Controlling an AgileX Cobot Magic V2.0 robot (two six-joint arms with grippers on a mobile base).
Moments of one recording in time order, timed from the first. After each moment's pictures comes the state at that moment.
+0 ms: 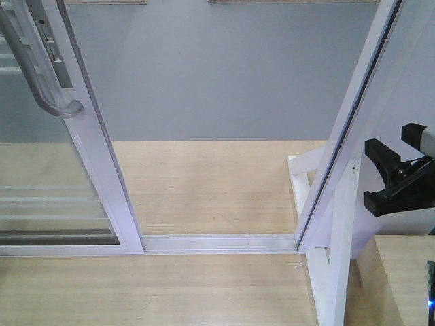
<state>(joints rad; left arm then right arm) -0.02 0.58 -0.48 0.06 0.27 -0.08 0.27 0.78 -0.43 -0.21 0.04 0.01</state>
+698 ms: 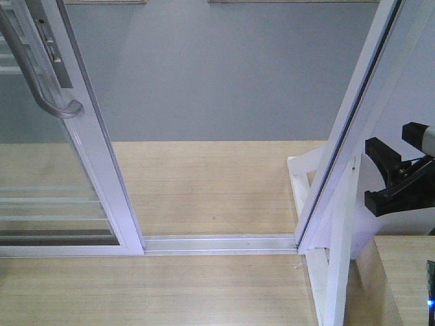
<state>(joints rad) -0.02 -0.01 0.03 0.07 0.09 -0.08 0.27 0.78 -0.43 -0.21 0.04 0.01</state>
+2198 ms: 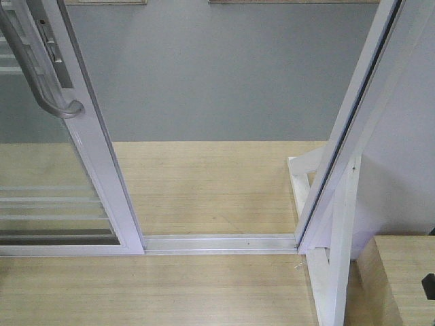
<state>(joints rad) -0.02 -0.01 0.03 0.07 0.08 -0.08 -0.07 -0.01 0.03 -0.08 0.12 0.04</state>
